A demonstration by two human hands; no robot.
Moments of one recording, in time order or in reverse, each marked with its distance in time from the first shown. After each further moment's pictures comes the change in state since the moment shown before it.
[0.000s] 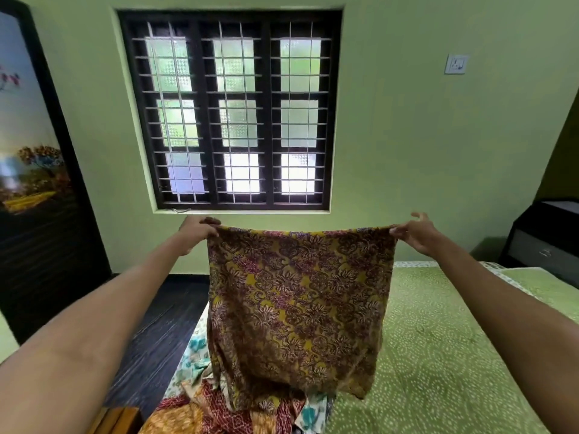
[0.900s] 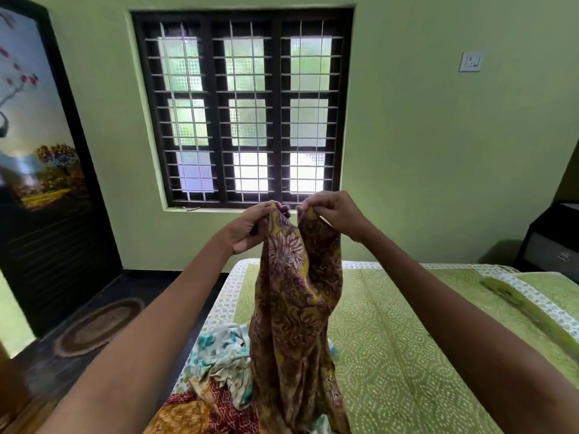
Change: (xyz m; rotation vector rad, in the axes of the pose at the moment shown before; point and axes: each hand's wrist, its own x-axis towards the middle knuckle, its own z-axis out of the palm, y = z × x) left_hand -0.079 0.074 0.066 -0.713 -0.606 0.043; right_hand -0.081 -0.018 0.158 -0.540 -0.548 -0.885
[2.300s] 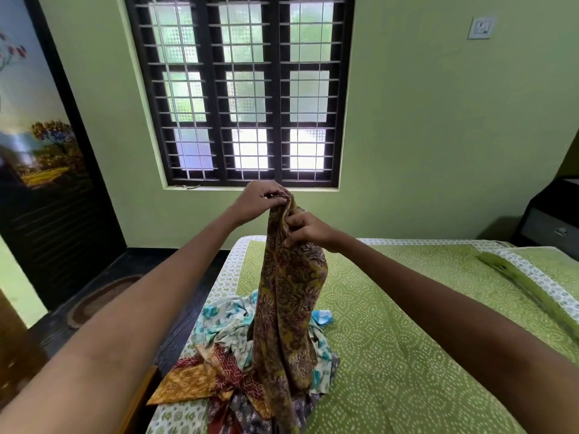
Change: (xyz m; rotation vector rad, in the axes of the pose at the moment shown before) left_hand 0.014 -0.019 -0.019 1.173 0.085 0.450; right_hand -0.051 -0.008 0.065 0.192 -0.385 0.419
